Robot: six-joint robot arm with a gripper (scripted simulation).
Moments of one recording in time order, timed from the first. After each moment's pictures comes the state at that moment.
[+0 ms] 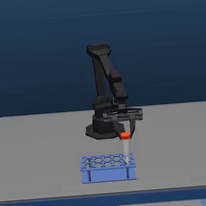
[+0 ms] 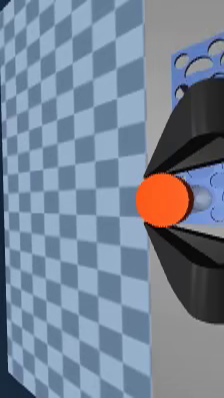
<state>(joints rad) 0.28 -0.19 0.74 1.54 -0.25 -1.37</state>
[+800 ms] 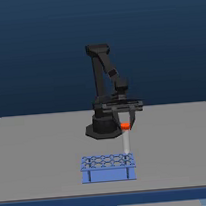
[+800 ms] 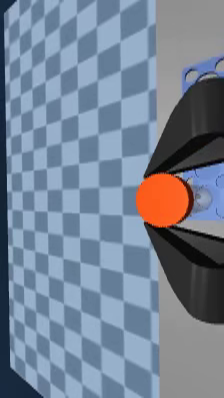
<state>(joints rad) 0.28 -0.26 0.66 2.06 -0.27 -1.92</state>
